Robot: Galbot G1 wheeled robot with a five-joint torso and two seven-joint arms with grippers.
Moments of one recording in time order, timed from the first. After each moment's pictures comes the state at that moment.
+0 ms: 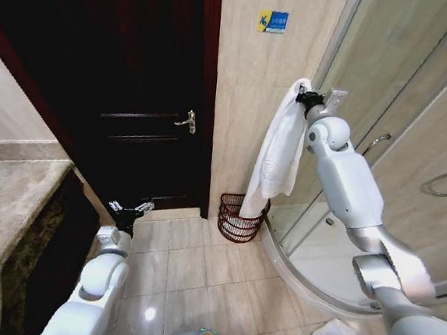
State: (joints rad) left arm 1.45 -1.26 -0.65 -2.06 -0.28 0.07 -0.18; right arm -0.06 1.11 0.07 1.38 0.68 -0.32 0.29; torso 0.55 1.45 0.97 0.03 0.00
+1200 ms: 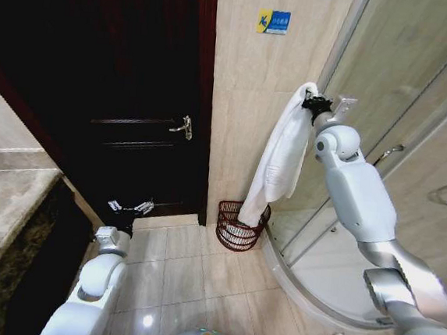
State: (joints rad) left arm 1.45 -1.26 -0.65 -2.07 -0.27 0.07 -0.18; right arm -0.13 1.04 0.09 1.49 0.70 -0.33 0.30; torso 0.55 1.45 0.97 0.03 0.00
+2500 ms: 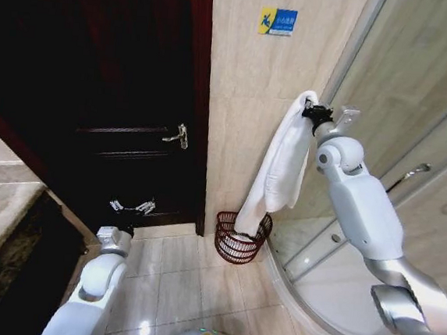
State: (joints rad) left arm 1.45 -1.26 -0.64 -2.07 -0.27 0.07 -0.18; right arm -0.24 0.99 0.11 1.66 0.75 -0.36 0.35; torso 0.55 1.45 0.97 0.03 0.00
